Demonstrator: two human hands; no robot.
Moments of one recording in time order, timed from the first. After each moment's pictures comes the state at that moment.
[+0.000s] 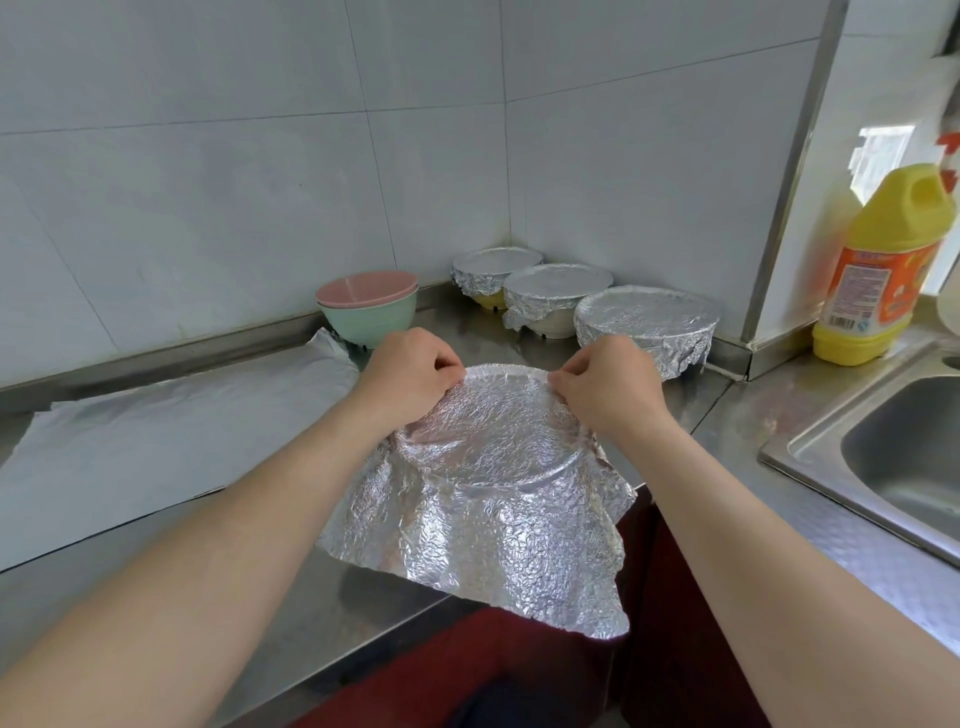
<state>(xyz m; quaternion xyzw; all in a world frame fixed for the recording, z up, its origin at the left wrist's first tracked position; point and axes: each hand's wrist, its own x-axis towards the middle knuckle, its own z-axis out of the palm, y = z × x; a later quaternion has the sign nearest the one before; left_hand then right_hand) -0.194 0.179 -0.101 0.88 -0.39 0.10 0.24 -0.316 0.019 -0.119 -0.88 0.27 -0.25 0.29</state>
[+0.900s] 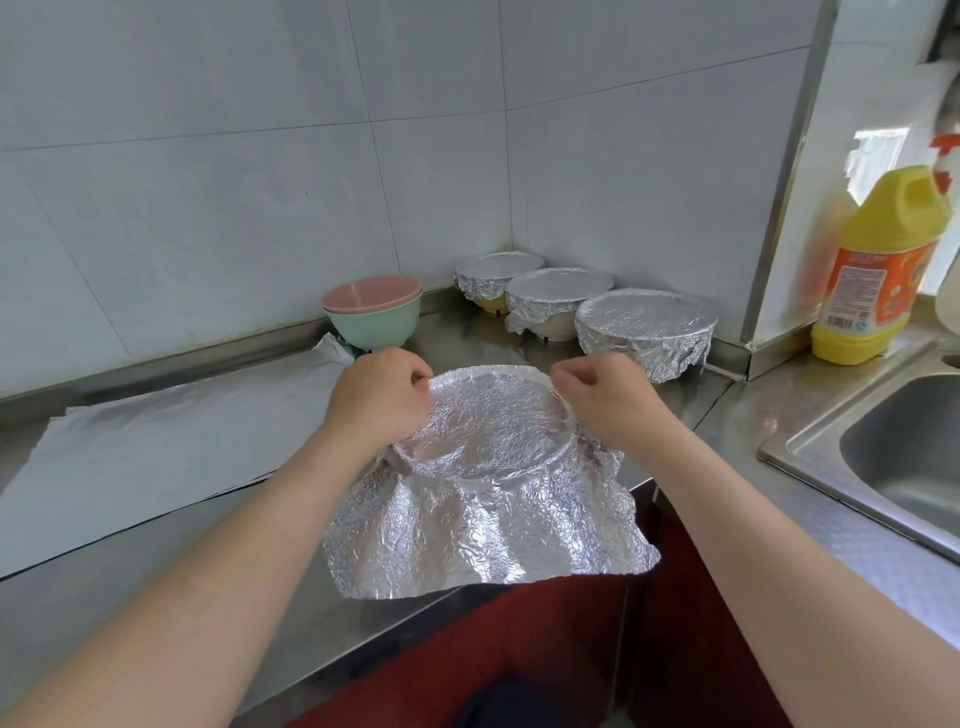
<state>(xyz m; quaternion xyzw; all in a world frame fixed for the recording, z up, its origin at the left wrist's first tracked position) -0.200 0.209 -0.107 0.92 -0.32 0.13 0.18 -0.337 0.024 -0.121 -0.89 0.18 -0.22 0.37</state>
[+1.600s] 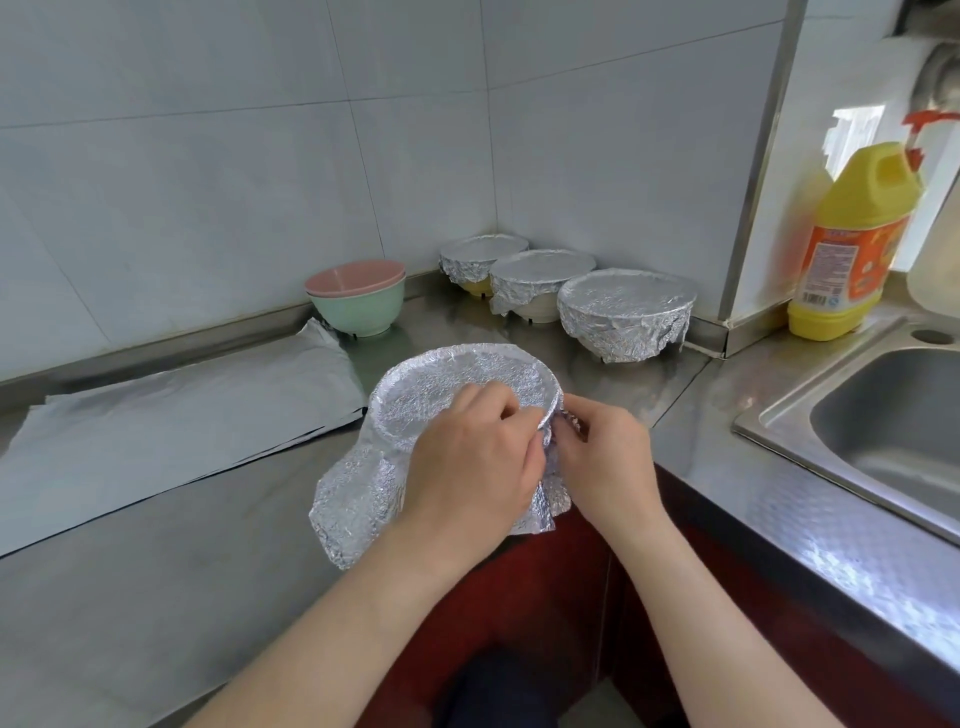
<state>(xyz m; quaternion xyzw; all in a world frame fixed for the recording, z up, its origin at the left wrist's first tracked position) -0.318 0.184 -0.147 0.80 -0.48 0.31 0.19 -0.372 0.060 -0.176 -0.83 0.21 -0.37 0.37</state>
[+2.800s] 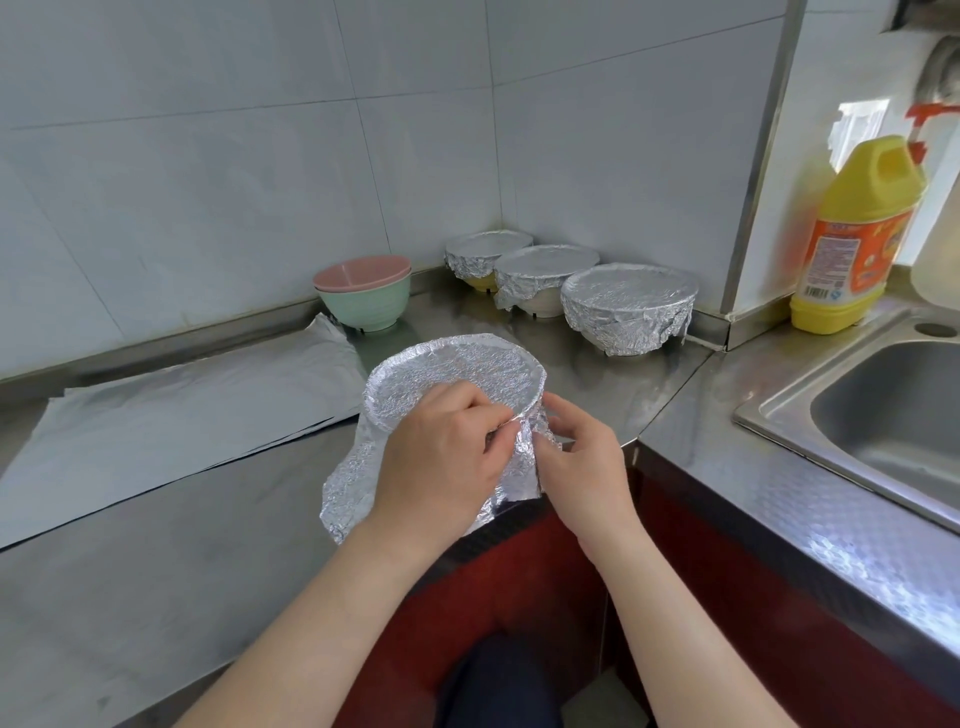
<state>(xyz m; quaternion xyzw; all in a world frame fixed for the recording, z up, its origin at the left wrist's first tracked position) -0.315 0.205 -0.145 0.81 -0.44 0.26 0.28 -0.368 0.082 -0.195 -0.75 0.21 -0.32 0.54</state>
